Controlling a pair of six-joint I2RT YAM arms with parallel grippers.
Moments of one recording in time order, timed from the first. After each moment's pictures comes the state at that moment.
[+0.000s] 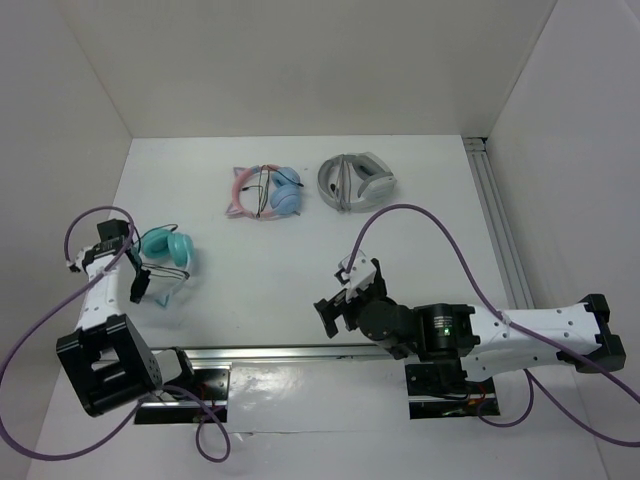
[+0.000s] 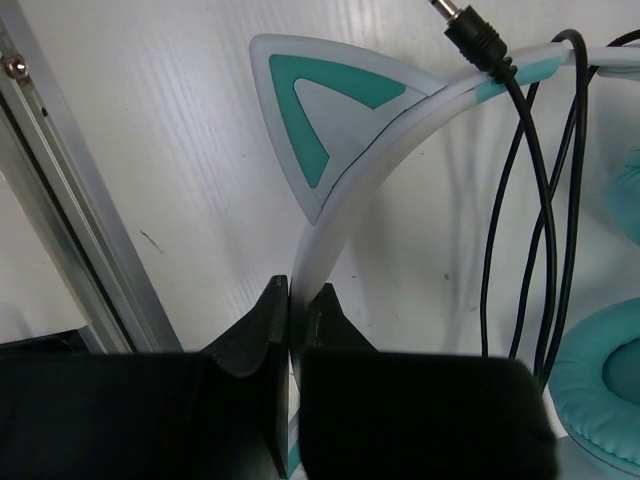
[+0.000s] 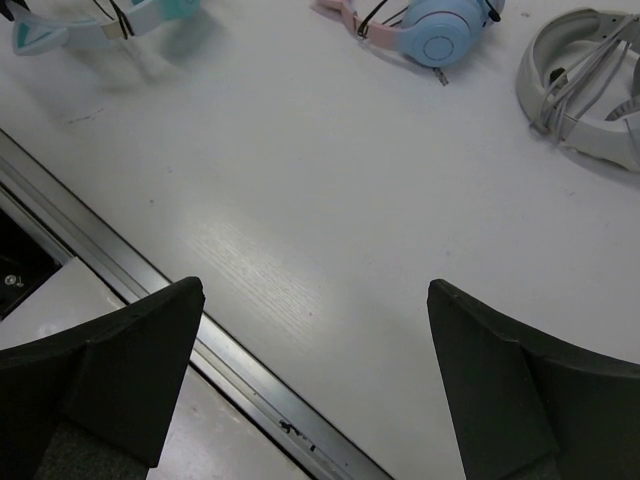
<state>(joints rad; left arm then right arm) 0.45 1.19 0.80 -0.83 -0.39 -0.83 1.52 0.93 0.84 -0.36 0.81 0.32</state>
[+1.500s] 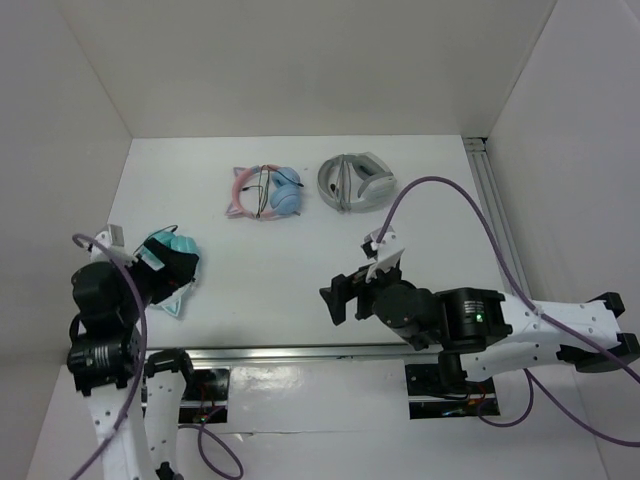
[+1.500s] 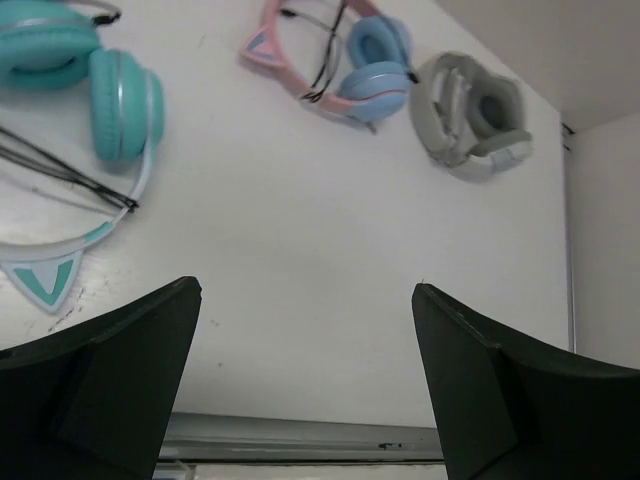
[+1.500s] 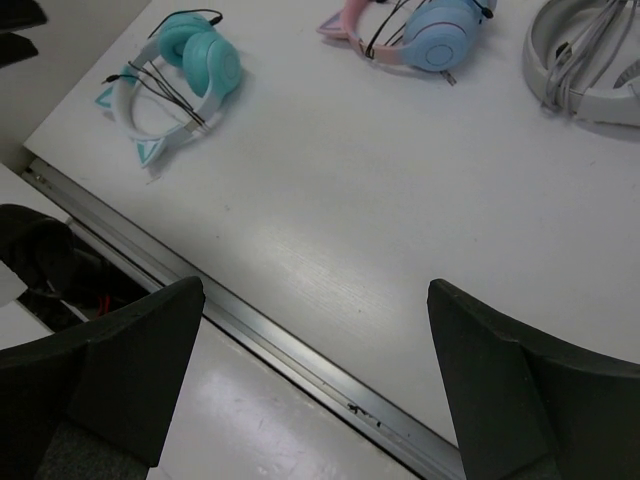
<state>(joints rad) 0.29 0.49 0.89 -0.89 0.28 -0.55 1.53 0.95 1.10 -0.62 0.83 0.56</state>
